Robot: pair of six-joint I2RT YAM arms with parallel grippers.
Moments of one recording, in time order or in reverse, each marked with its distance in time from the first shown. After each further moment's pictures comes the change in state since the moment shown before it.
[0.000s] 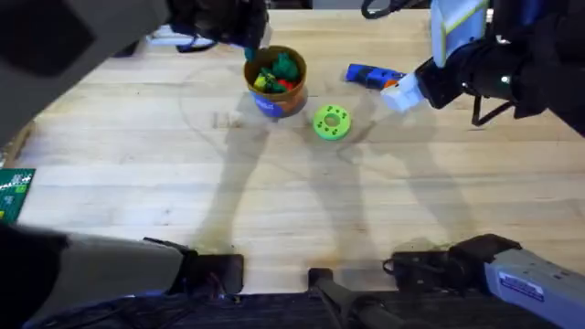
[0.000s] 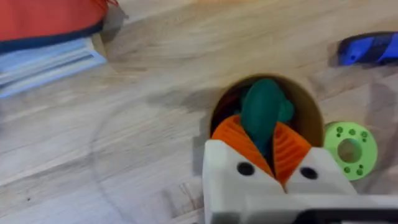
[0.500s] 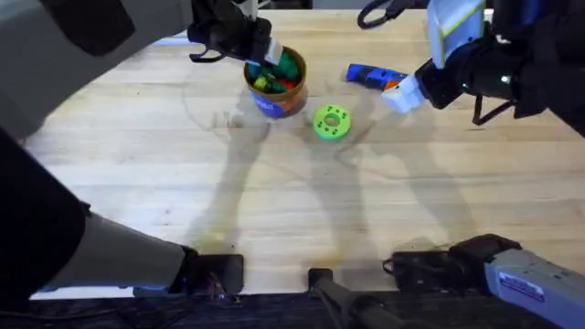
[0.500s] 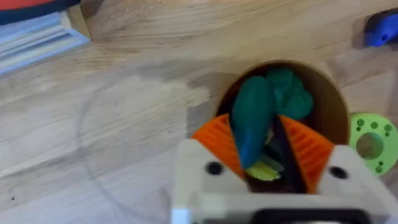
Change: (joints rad) left arm 0.000 0.102 0.000 -0.006 0.002 0.006; right arm 0.000 0.000 0.000 0.003 0.000 -0.056
